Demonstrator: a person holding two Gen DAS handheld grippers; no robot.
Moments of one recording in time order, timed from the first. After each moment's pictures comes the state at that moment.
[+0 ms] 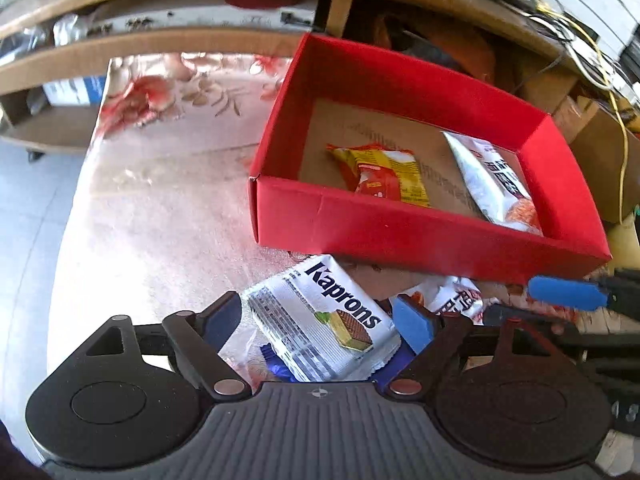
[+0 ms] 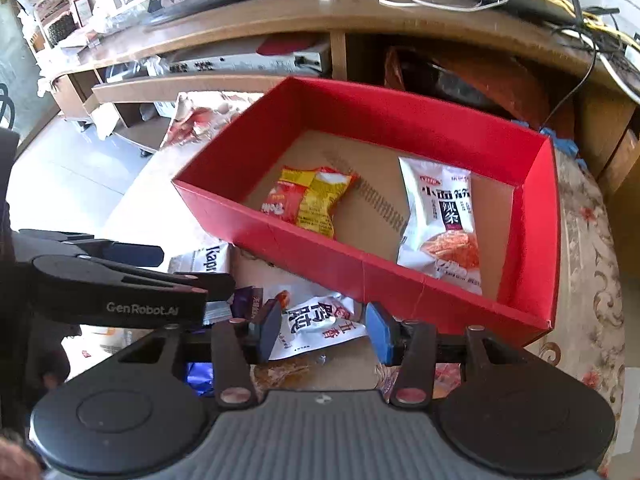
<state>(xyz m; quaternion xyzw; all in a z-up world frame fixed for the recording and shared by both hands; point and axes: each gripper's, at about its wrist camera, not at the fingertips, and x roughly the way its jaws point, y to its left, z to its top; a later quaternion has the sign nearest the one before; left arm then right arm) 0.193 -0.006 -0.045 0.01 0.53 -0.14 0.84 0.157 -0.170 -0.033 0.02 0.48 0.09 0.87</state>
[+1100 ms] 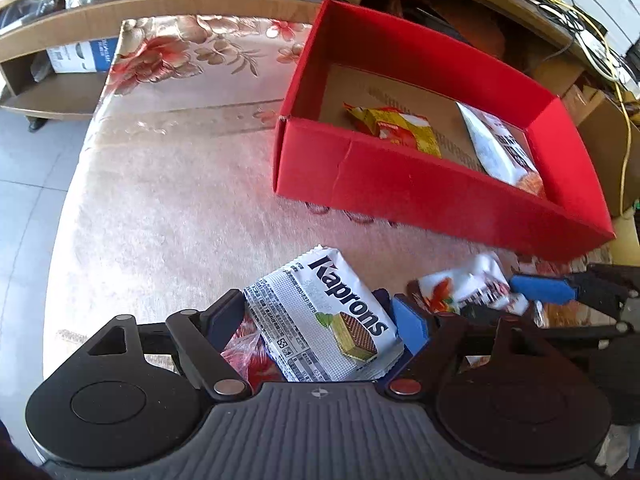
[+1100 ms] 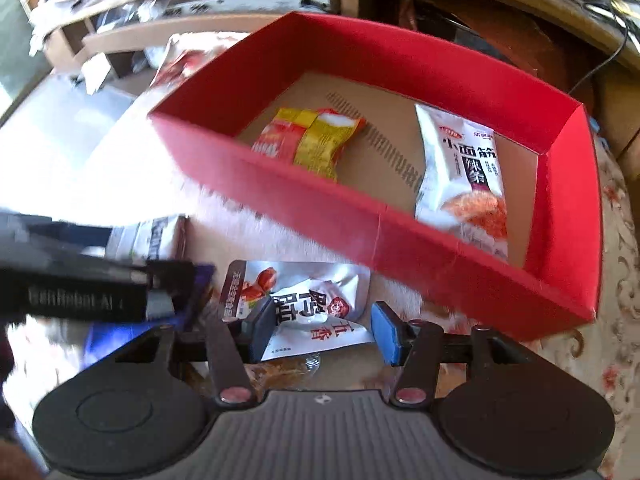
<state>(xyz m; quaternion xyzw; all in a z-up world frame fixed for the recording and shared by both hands) 0.179 0.013 -0.055 0.00 0.55 -0.14 0.82 0.164 -0.160 -0.070 -0.02 0.53 0.09 0.84</state>
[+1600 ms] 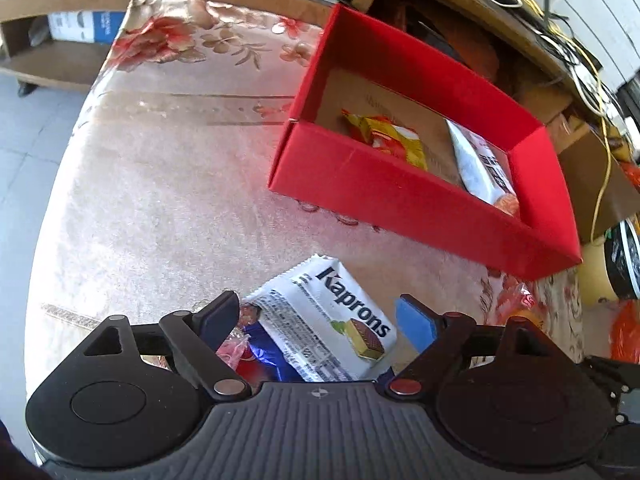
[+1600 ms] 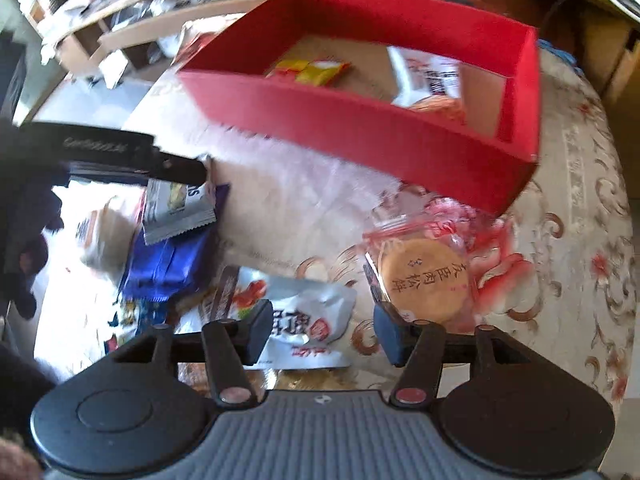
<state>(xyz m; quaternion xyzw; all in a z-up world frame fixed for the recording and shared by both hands) 0.181 0.028 -0.050 -0.07 0.56 -0.15 0.81 0.100 -0.200 -0.057 0.04 0.55 0.11 0.83</state>
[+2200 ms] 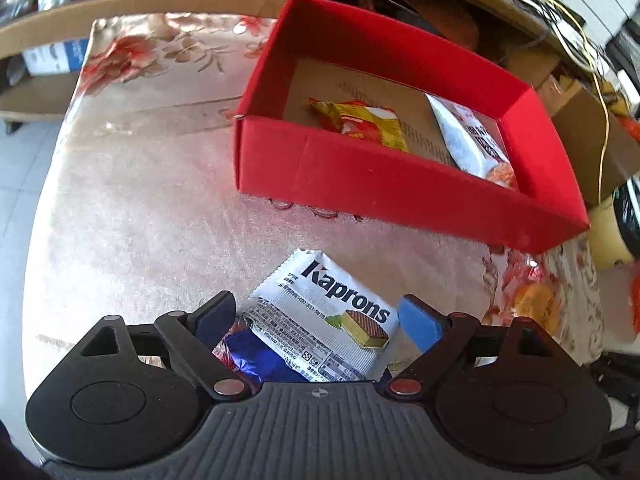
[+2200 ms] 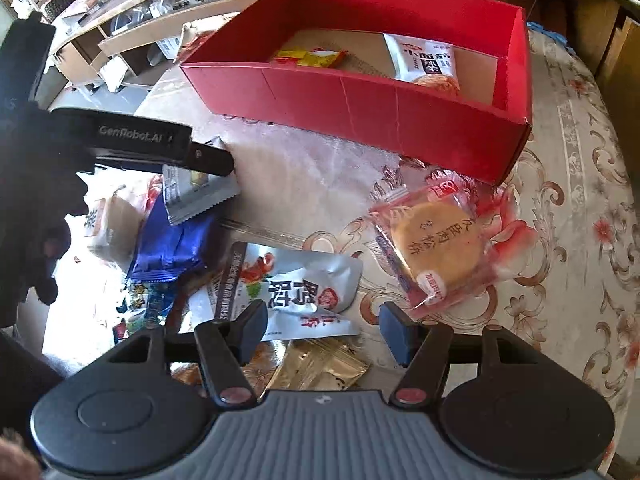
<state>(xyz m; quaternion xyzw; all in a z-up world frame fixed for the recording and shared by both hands) 0.180 0.000 -0.053 0.00 0.55 -0.18 0.81 0.084 -0.197 -0.061 0.06 0.56 0.11 0.82</state>
